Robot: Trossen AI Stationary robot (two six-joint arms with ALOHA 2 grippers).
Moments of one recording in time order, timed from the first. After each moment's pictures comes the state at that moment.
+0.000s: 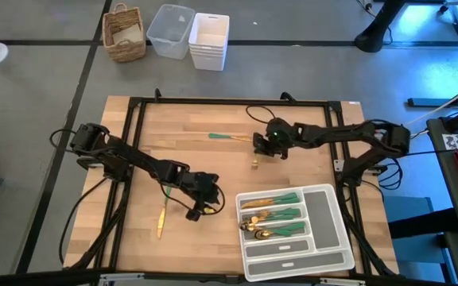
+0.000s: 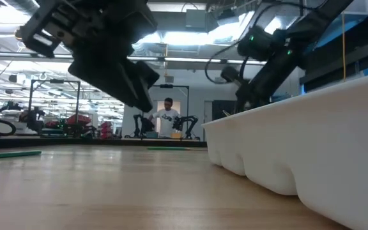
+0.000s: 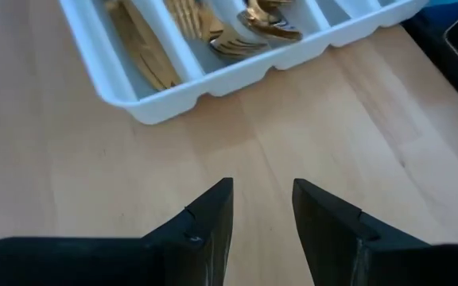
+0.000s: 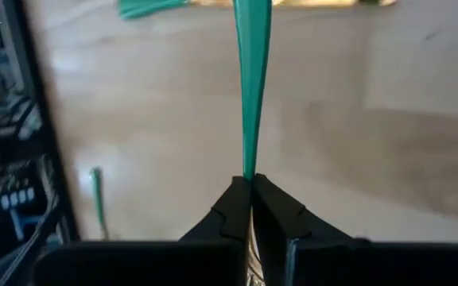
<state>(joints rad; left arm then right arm) -0.24 1.62 0.84 0.00 0.15 0.06 -0.33 1.52 0.77 -0.08 -0.21 1.36</state>
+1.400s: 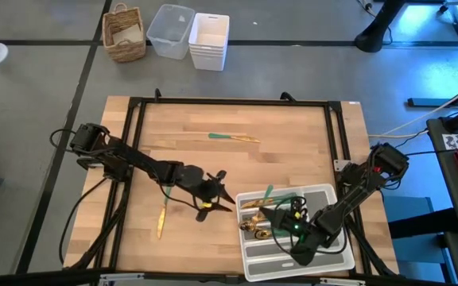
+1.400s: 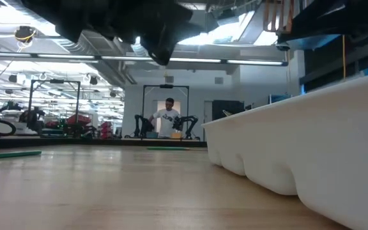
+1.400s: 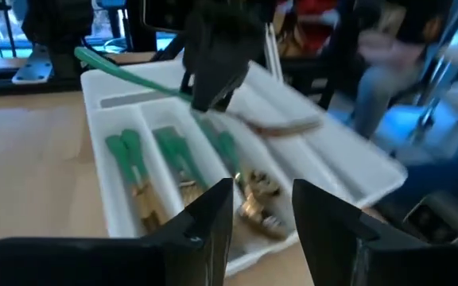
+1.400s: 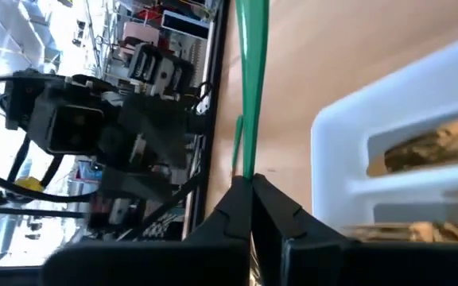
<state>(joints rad) -0.24 1.62 0.78 0.56 0.15 -0.05 0.82 1.71 0.94 -0.08 1.18 2.18</state>
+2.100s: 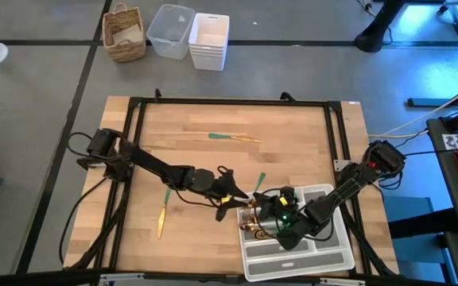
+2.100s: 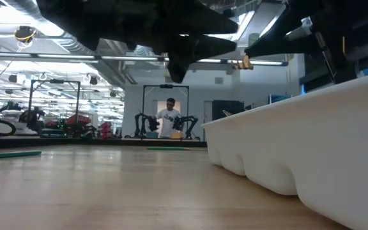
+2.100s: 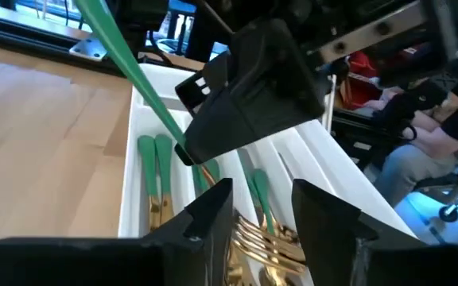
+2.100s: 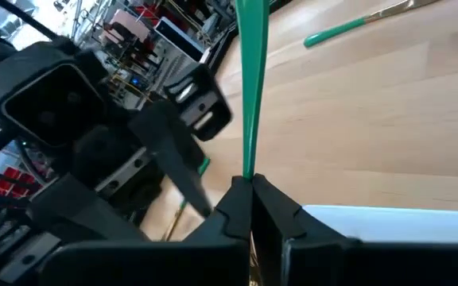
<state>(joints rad) -0.23 1.80 0.88 0.70 -0.02 -0.33 0.69 1.71 0.94 -0.05 1.17 1.72</state>
